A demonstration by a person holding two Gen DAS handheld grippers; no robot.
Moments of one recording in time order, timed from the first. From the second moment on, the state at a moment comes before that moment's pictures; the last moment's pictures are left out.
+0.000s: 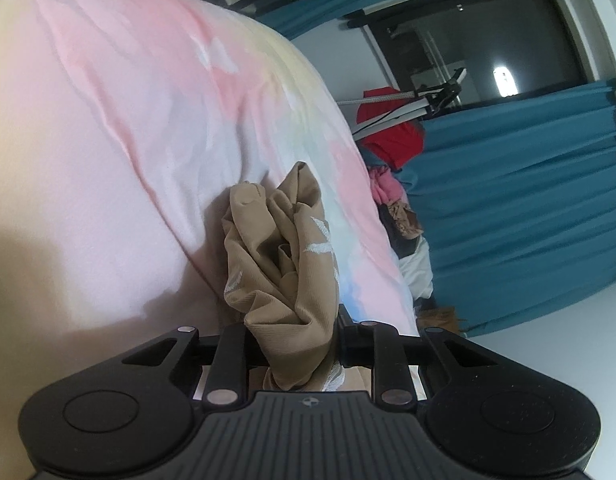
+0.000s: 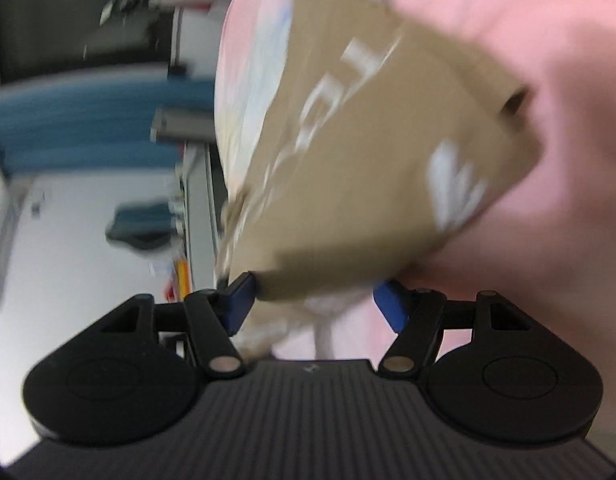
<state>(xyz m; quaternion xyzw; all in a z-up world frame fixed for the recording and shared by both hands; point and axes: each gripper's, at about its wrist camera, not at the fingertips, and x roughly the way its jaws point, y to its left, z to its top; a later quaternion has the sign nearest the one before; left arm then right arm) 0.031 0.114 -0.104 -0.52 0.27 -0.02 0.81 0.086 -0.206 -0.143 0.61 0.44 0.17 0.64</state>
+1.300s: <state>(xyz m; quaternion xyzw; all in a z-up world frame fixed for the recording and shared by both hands) 0.125 0.003 0.014 -0.51 0.29 -0.11 0.80 0.108 -0.362 -0.028 0.63 0.24 0.07 0.74</state>
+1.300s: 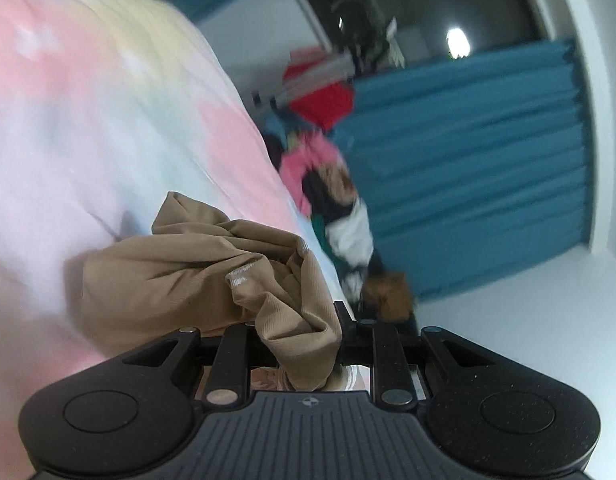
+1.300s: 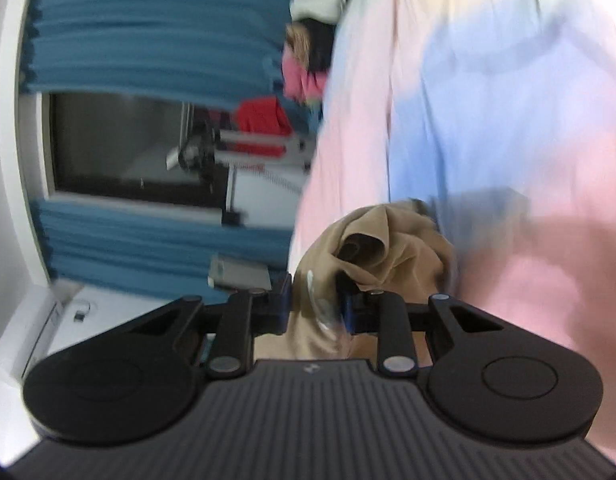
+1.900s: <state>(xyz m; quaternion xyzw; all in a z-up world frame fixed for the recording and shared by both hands) 0.370 -0.251 -0.018 -0.33 0.36 -0.19 0.85 0.237 -0.574 -0.019 0.46 0.13 -0.08 0.88</state>
